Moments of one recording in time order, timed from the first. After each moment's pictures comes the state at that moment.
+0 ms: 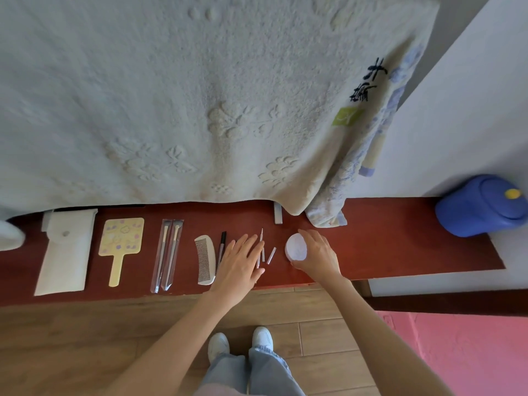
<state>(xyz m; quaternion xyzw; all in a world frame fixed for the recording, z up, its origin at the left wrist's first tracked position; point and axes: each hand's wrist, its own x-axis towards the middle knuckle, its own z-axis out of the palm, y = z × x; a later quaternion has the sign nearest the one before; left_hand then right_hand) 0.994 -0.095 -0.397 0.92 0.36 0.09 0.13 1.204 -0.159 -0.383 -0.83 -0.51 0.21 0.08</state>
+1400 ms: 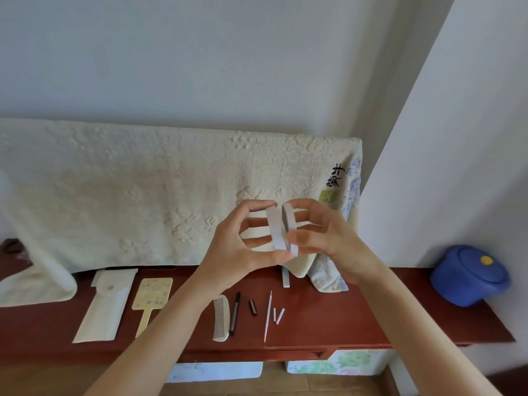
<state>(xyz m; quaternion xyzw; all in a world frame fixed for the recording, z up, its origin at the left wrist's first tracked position) 0.963 -0.106 -0.099 0.70 0.26 0.41 0.53 1.142 -0.164 -0.076 -0.52 -0.51 0.48 0.49</state>
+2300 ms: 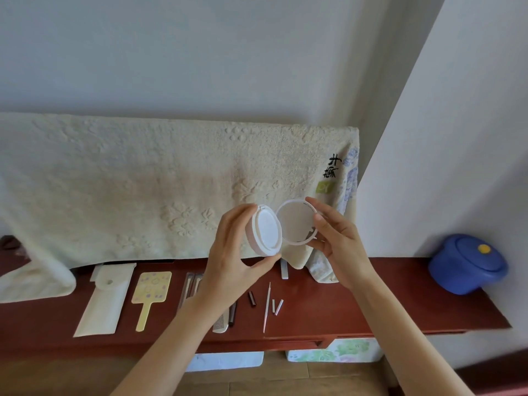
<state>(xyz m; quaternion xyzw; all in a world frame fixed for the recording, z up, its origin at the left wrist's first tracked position) 0.968 -0.107 -0.152 0.80 0.26 0.51 0.15 1.164 -0.161 -0.136 -0.49 -0.40 0.45 0.64</state>
